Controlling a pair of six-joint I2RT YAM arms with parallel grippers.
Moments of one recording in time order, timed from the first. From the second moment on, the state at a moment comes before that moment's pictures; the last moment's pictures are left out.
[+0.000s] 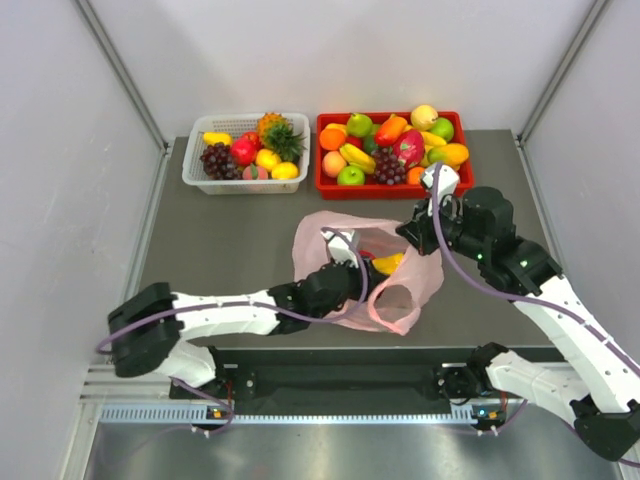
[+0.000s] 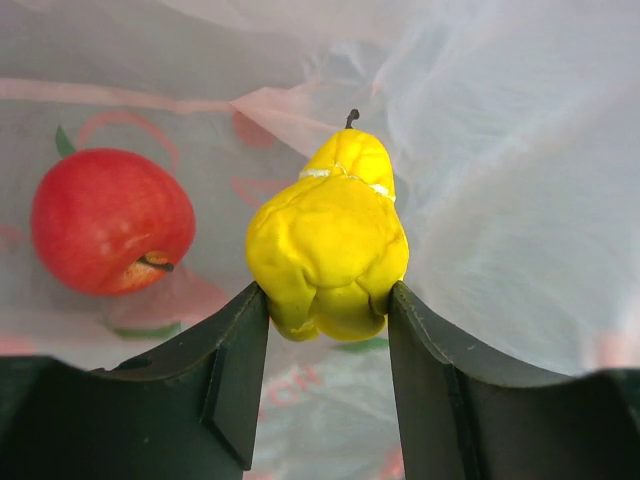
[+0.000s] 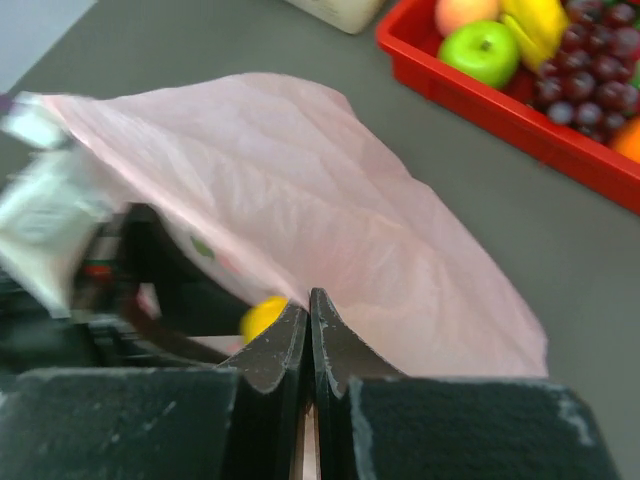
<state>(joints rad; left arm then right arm) -1.17 1.44 0.75 0.39 -0.35 -0.73 0.56 0.92 1.08 -0.54 -0.22 0.08</state>
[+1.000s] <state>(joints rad) -1.13 0.81 0.73 0.04 -0.47 -0.62 0.55 0.95 1.05 -0.49 0.22 0.13</state>
